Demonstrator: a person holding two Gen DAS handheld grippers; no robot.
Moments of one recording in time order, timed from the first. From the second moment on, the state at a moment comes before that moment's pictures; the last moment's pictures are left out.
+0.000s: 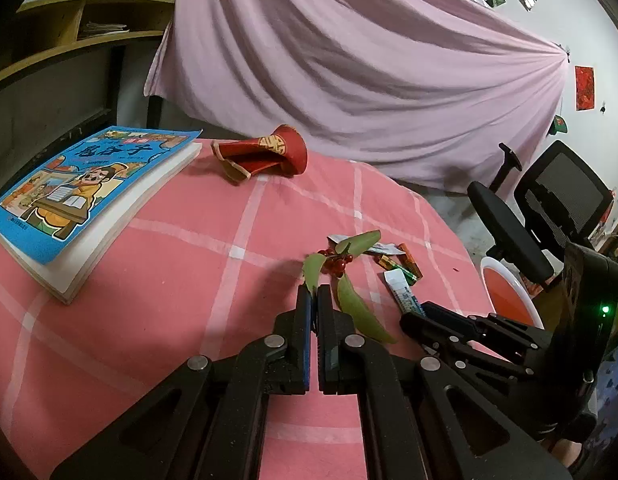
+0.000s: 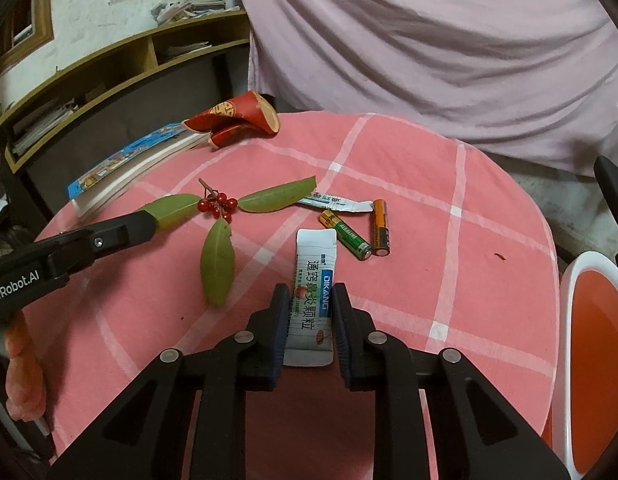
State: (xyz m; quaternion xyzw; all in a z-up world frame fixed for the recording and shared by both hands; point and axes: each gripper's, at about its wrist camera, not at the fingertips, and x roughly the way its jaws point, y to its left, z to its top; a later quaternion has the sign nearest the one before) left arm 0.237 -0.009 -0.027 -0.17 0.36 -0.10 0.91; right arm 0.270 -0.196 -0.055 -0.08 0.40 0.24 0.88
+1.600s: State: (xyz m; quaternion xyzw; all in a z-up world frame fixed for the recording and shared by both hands) left arm 0.210 -0.029 -0.009 -0.09 0.27 -0.12 0.95; right arm 0.235 -0.215 -0.027 -0.05 0.28 0.22 0.93
